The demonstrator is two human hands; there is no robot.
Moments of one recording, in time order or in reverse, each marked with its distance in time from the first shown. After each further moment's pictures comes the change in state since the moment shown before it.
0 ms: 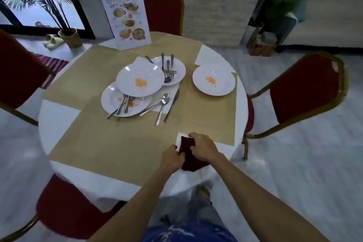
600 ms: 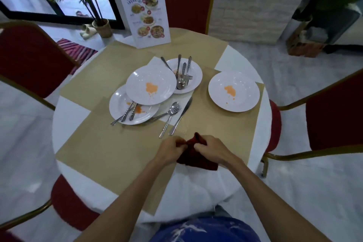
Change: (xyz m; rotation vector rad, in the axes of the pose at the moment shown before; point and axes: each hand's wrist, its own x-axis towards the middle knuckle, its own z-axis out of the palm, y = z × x) left_hand 0.065 0.060 -0.052 0.001 0.086 0.088; right_hand 0.068 0.022 -0.076 0.372 -0.233 -0.068
